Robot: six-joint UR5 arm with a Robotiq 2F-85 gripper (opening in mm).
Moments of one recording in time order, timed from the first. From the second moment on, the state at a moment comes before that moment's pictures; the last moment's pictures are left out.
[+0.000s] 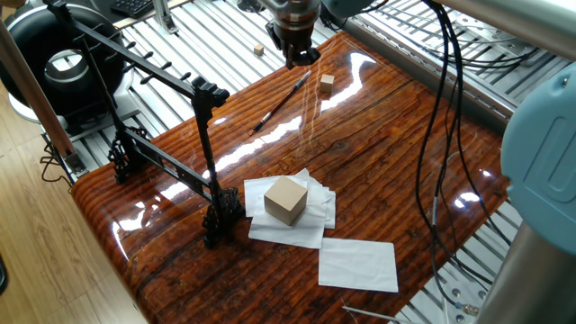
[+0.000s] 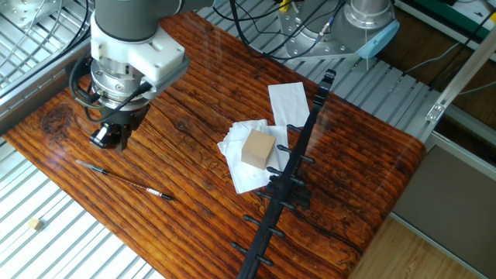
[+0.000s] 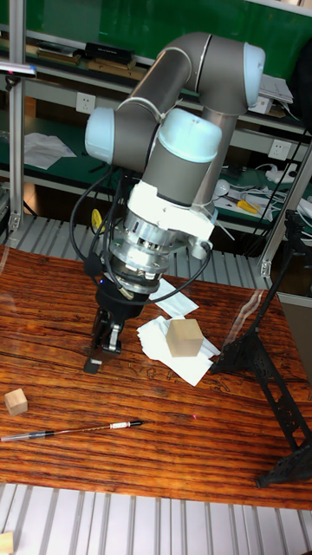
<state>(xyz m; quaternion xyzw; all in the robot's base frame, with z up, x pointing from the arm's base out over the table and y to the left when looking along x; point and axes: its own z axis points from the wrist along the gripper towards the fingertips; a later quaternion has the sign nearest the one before) 0.650 -0.073 0.125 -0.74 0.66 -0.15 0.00</state>
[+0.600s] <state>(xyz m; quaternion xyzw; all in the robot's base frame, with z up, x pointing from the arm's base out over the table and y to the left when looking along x) 0.660 -0.057 0.117 -0.76 0.63 -0.14 0.02</state>
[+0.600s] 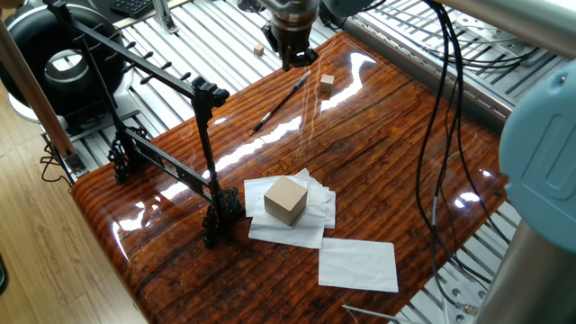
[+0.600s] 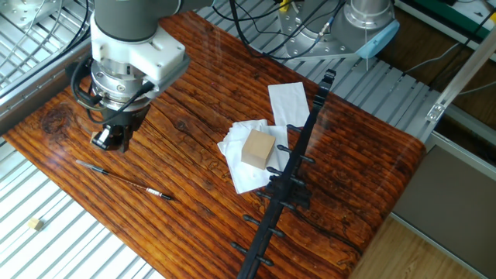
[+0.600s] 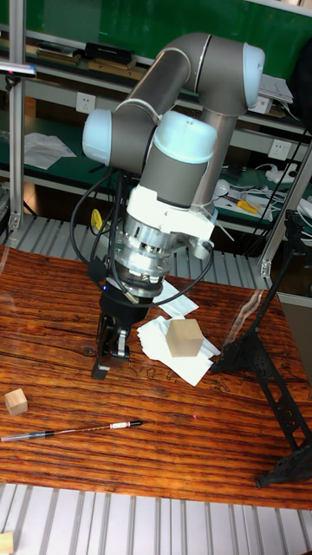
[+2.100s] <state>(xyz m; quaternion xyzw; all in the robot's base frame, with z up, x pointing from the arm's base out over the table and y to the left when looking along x) 0.681 -0.040 0.054 -0.76 0.64 -0.10 0.06</state>
